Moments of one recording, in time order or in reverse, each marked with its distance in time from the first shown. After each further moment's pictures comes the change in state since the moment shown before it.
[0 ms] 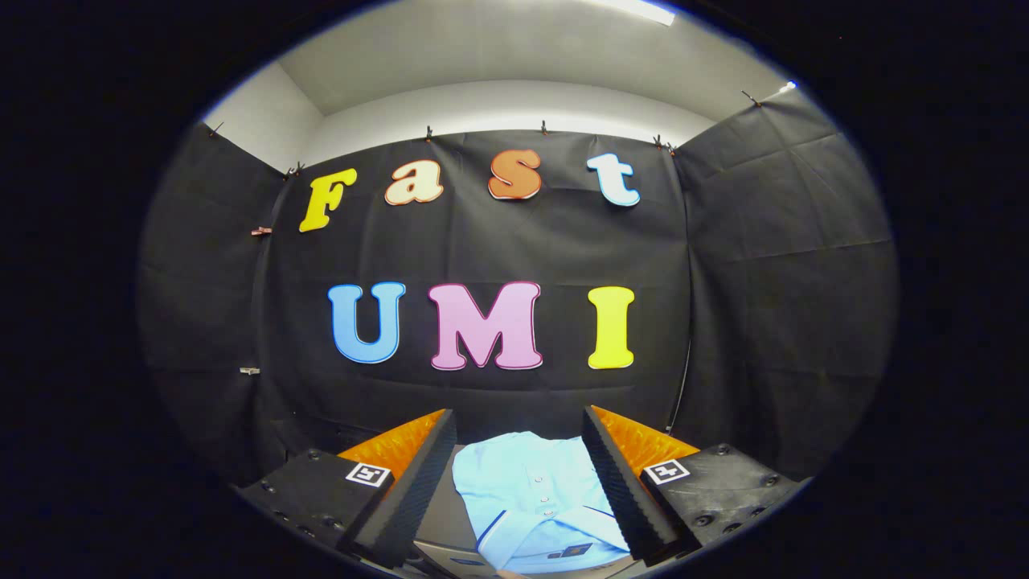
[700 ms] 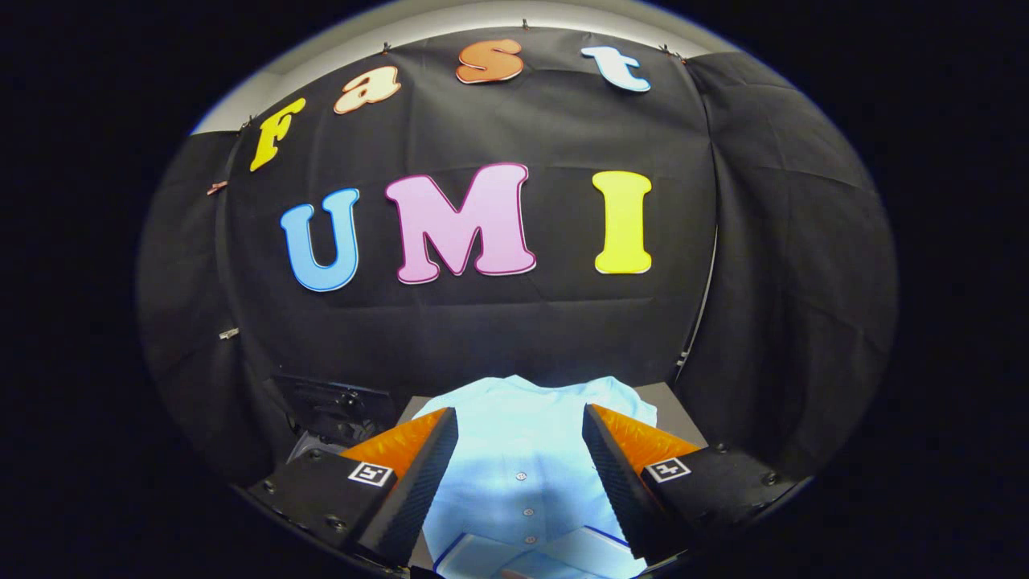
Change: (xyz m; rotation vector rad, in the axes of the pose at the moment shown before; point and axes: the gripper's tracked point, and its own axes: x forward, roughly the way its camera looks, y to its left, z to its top) arm 0.138 -0.031 -0.107 0.052 0.389 -0.014
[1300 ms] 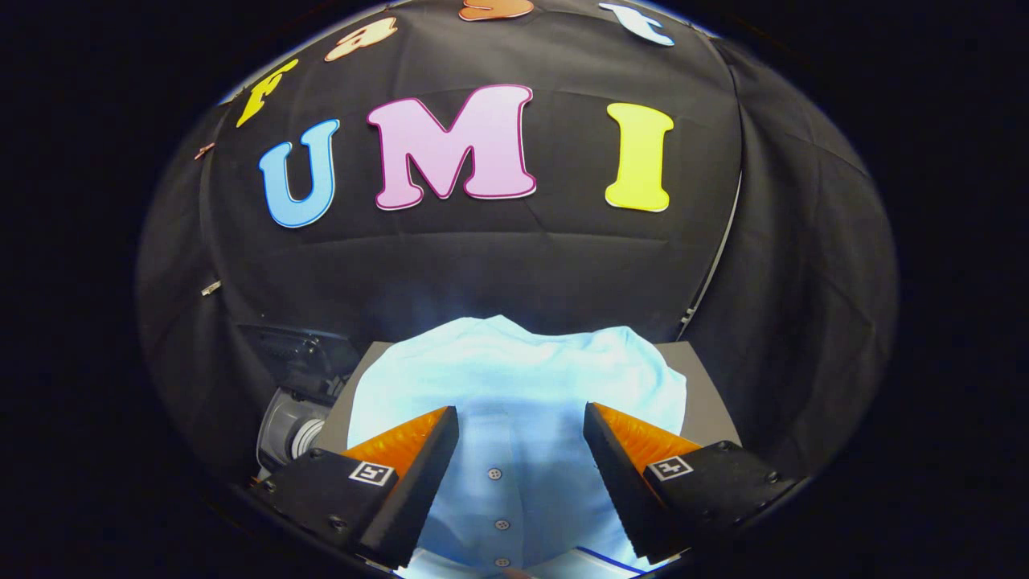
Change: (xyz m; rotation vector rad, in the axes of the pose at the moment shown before) arm 0.060 -0.018 -0.062 -0.060 0.242 -0.028
